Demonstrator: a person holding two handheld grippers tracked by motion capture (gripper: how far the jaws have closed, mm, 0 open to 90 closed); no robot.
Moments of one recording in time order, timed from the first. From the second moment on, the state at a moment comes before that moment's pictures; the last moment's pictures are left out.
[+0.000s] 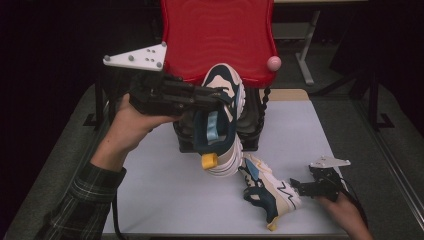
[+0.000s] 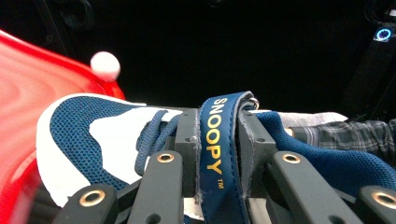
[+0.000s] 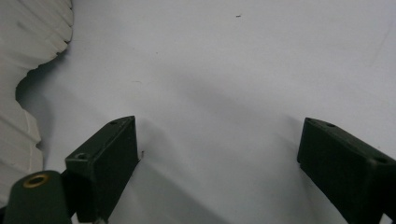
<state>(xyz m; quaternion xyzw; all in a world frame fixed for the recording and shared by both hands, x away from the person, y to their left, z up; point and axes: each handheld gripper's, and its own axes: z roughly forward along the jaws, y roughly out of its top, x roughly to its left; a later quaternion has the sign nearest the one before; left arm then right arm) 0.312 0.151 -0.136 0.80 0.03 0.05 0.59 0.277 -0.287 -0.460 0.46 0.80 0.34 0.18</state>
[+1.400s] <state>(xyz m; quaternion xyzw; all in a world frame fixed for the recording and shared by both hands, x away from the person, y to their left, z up) 0.472 0.158 -0.029 0.83 0.04 0.17 0.53 0.277 -0.289 -0.460 0.46 0.80 0.34 0.18</state>
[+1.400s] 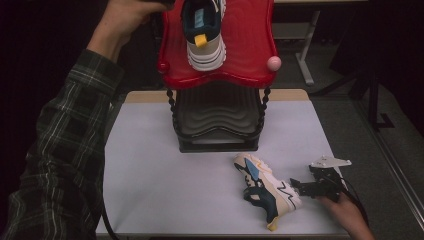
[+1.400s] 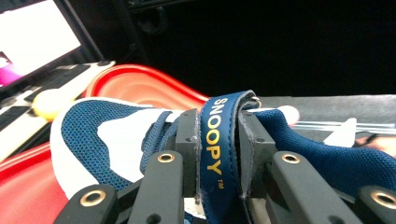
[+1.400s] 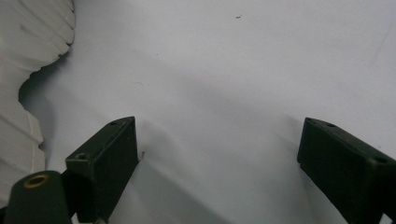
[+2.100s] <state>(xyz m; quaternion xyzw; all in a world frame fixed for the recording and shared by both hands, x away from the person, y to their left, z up) 0.502 0.153 -0.050 0.84 0.08 0.16 0.51 0.277 -0.290 -0.460 0.47 0.80 0.35 0.17</state>
